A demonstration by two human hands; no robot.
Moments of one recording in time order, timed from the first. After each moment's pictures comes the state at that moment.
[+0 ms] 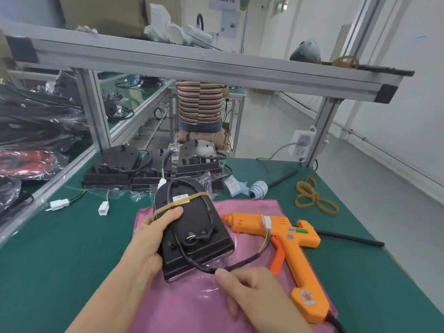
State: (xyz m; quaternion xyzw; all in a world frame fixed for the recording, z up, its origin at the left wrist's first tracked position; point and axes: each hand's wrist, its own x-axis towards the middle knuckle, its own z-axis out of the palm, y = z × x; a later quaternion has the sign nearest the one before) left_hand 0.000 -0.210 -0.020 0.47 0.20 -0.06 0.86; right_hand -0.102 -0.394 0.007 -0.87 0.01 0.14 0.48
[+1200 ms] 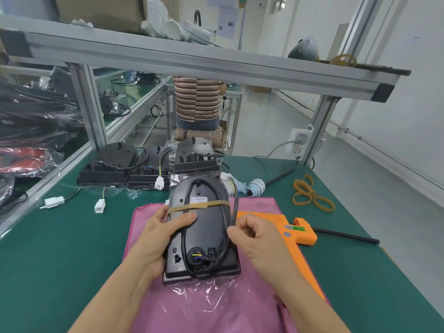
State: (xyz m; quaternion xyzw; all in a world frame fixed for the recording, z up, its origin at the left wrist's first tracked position) left_hand -0.010 -0.219 -0.019 0.51 0.08 -0.09 0.85; right_hand -0.049 -0.404 0.005 -0.83 -0.06 -0.06 0.54
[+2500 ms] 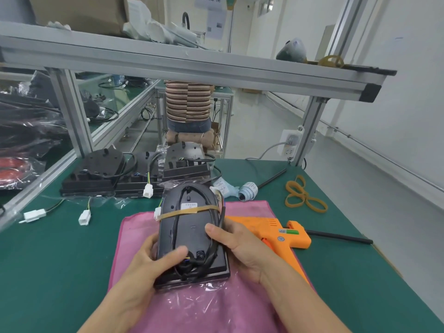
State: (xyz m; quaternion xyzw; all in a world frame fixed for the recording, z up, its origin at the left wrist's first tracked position) left_hand -0.035 -0.209 -0.046 0.59 0.04 -0.13 0.80; right_hand -0.009 -0.398 -0.018 -0.61 0.01 0.19 0.77
